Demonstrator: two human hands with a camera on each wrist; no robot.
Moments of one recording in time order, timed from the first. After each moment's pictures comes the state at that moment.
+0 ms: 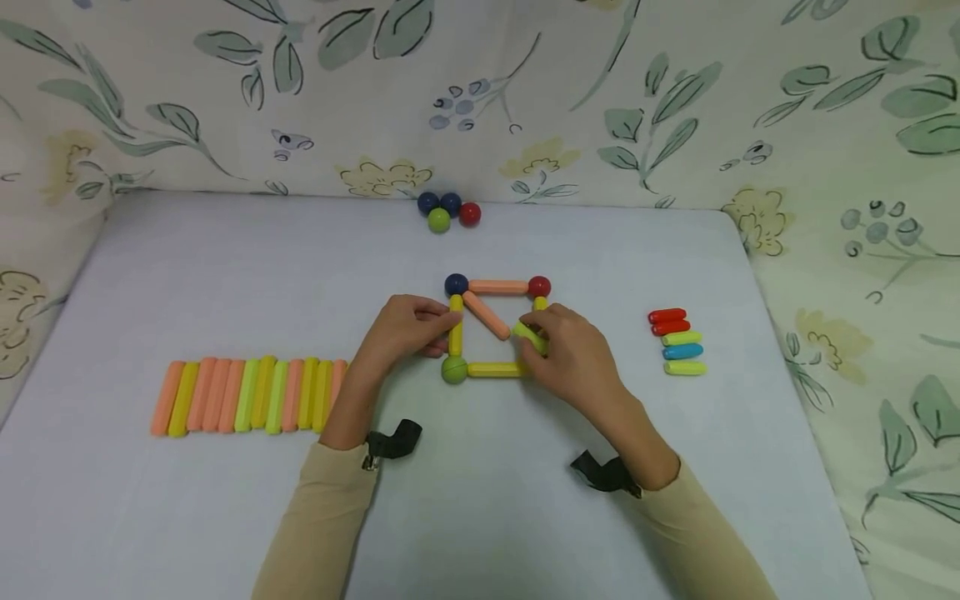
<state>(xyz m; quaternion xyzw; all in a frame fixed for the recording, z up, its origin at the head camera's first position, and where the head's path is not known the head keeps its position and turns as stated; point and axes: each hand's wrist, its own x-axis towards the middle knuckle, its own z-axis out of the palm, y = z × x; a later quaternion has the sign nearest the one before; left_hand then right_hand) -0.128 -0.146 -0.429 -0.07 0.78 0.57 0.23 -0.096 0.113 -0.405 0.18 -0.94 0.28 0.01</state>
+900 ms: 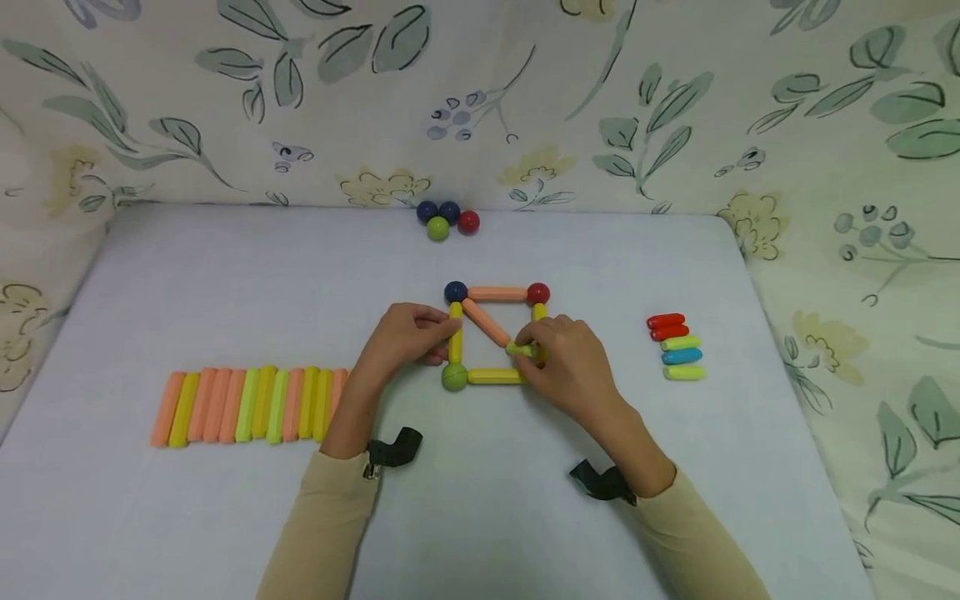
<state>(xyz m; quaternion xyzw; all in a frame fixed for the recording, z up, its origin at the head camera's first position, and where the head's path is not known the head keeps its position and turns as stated) -0.128 -0.145 -0.427 -0.07 0.79 0.56 0.24 -0.095 0.114 -0.414 0.23 -0.94 0.24 0.05</state>
